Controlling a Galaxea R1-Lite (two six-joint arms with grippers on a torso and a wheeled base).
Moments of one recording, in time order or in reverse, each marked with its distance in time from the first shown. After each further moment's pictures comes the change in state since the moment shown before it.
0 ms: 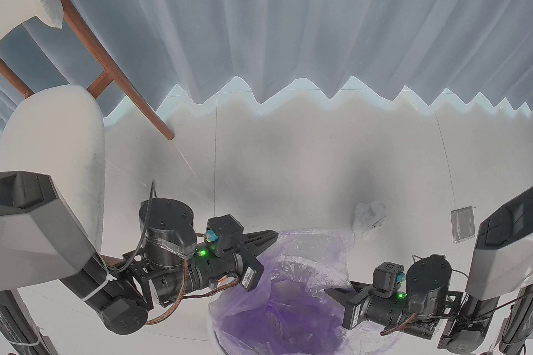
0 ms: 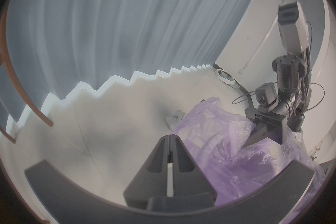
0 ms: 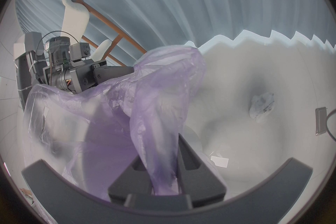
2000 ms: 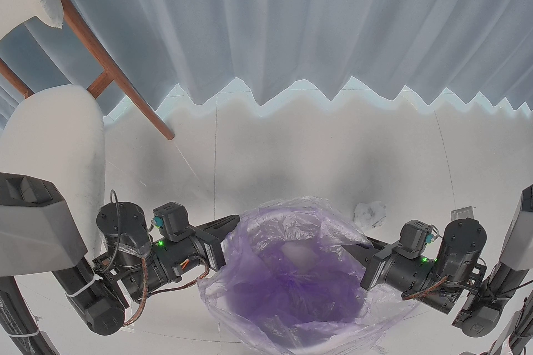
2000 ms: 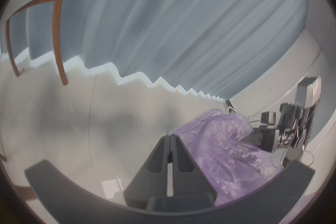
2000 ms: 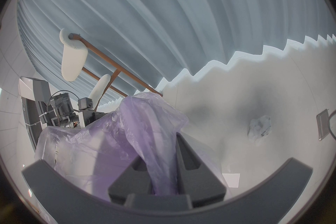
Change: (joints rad) left arm 0.137 0.024 0.174 -0.327 -0.003 -0.416; right arm -0.117 -0.166 -0.066 -0.001 0.045 0.028
